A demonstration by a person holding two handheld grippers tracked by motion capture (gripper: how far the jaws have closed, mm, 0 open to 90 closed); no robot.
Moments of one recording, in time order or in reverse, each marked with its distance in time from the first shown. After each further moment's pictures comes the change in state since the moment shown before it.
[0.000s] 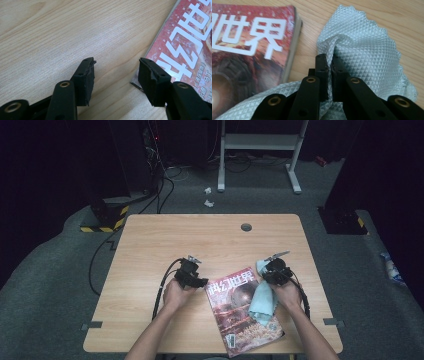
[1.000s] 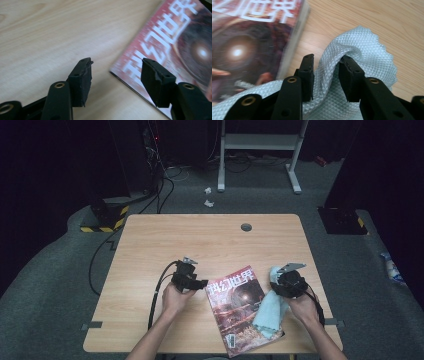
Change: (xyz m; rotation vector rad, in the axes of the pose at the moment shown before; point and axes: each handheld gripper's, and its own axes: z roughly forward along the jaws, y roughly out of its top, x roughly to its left) left arm -0.020 -0.010 -0.032 -0.042 -0.029 -0.056; right arm 0.005 -0.040 -0.050 -0.105 -0.027 -0.112
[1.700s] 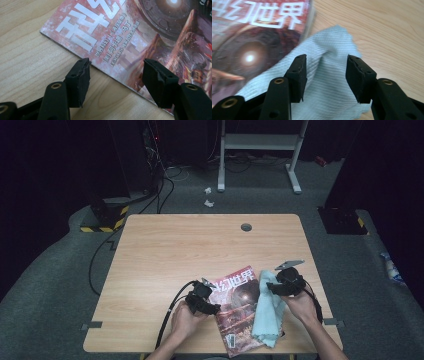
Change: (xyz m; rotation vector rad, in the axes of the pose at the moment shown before) left arm -0.062 -0.028 0.015 0.143 0.002 0.108; right arm 0.000 0.012 -0.001 0.043 0.034 0.054
